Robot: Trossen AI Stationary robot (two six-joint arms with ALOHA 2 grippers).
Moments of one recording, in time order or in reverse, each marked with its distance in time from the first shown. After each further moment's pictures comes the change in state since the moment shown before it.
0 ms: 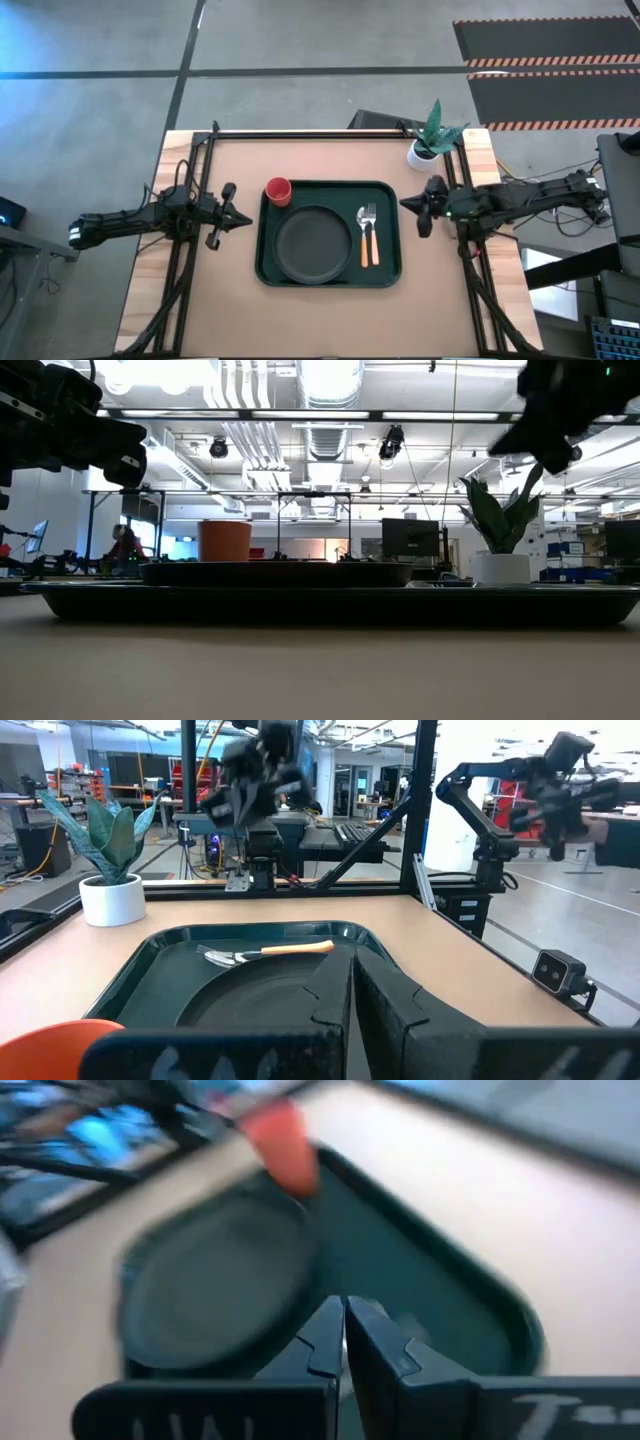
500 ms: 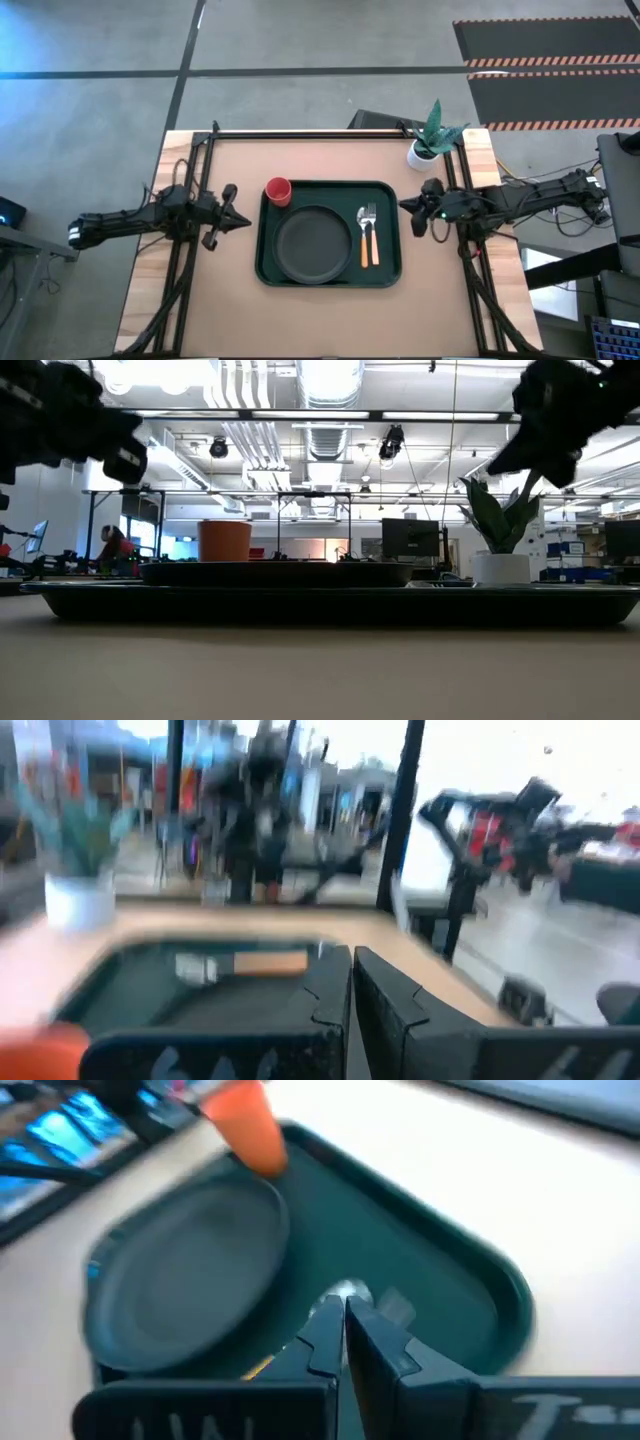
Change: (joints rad) left arm 0.000 0.005 0.000 0.043 0.040 -0.106; right arm 0.000 0.033 -0.033 -0.018 0.034 0.129
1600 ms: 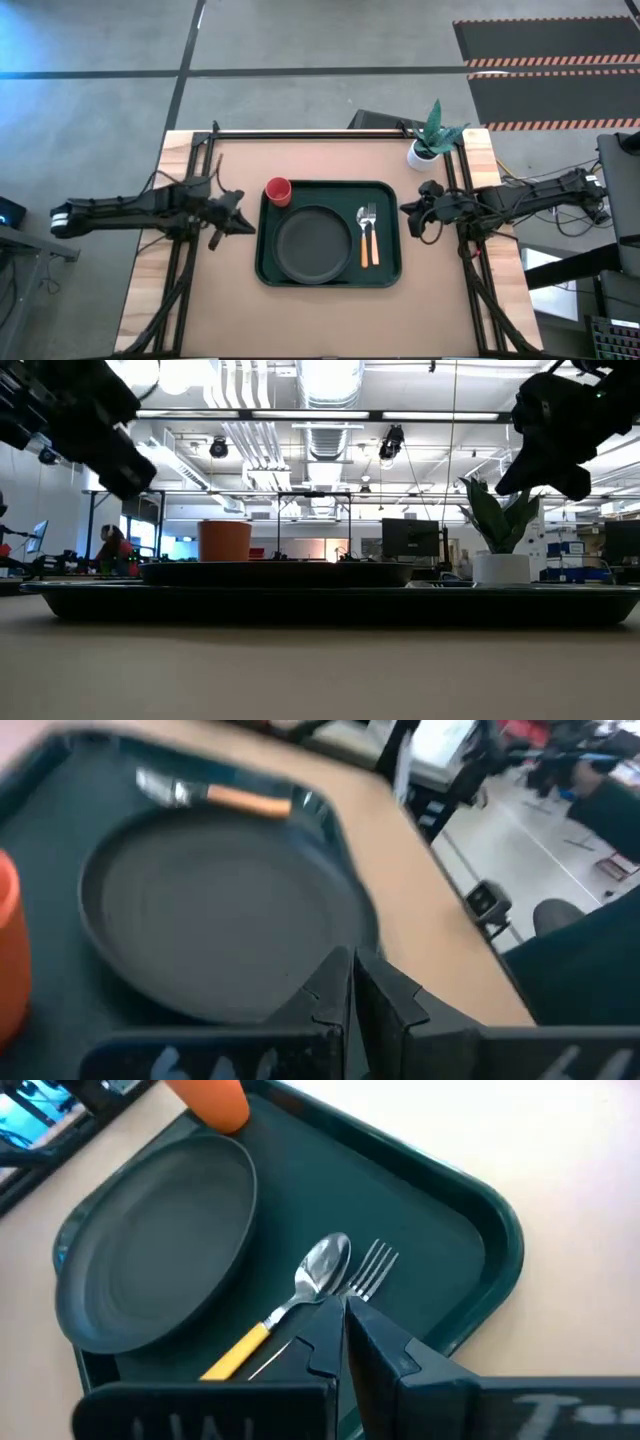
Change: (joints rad) left arm 0.000 0.379 0.281 -0.363 0.075 -0.044; right arm 0.000 0.051 0.011 -0.084 -0.027 0.149
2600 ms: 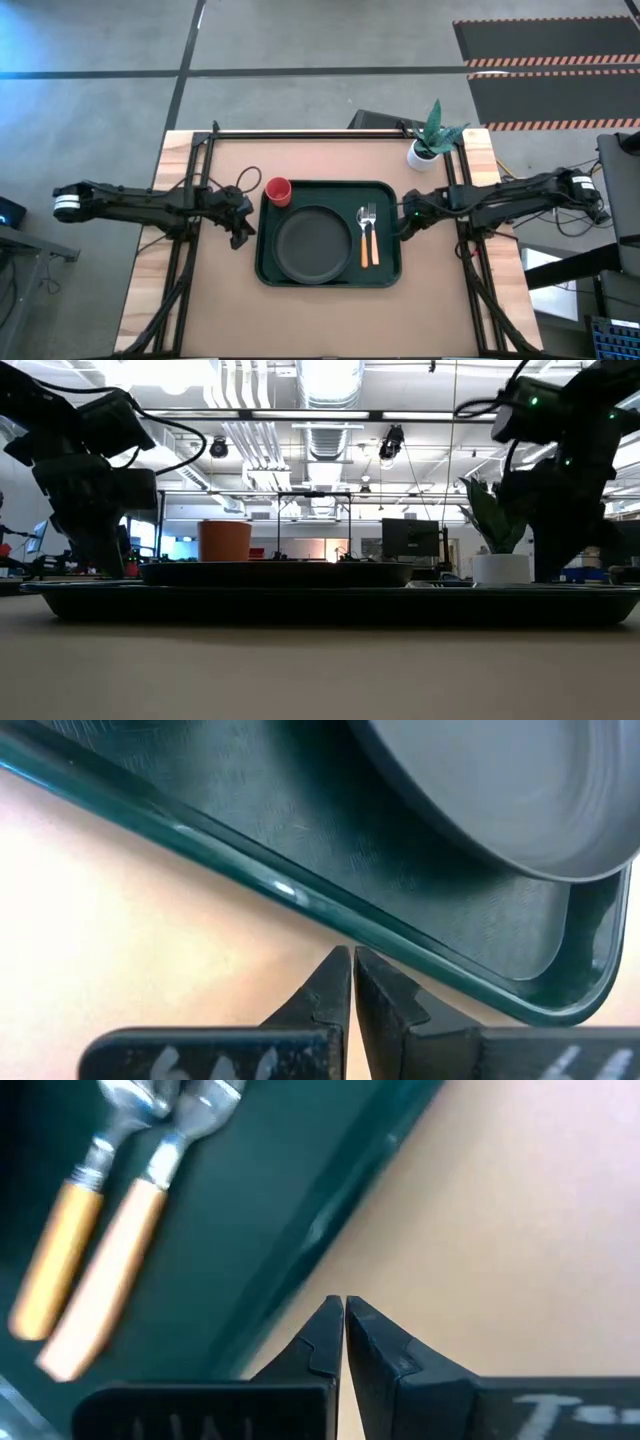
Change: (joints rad) left arm 0.000 0.386 0.002 -0.139 -0.236 -0.190; right arm -0.214 0.375 0.000 -0.089 -0.402 0.119
